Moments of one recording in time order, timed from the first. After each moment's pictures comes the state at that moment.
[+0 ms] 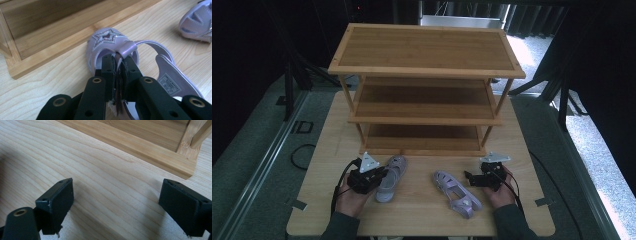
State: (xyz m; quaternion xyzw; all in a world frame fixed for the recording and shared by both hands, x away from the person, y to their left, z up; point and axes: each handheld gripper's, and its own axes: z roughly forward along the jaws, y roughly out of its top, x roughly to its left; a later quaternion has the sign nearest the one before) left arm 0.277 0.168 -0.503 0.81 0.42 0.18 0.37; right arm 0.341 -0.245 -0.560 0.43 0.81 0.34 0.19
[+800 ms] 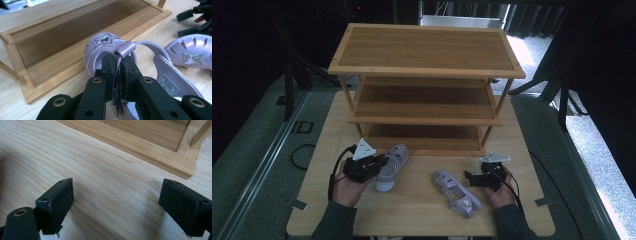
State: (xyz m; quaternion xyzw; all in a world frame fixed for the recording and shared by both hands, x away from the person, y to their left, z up) left arm 0.285 0.171 -0.454 0.80 0.40 0.19 0.41; right arm 0.341 -0.245 -0.560 0.43 0.81 0.34 0.19
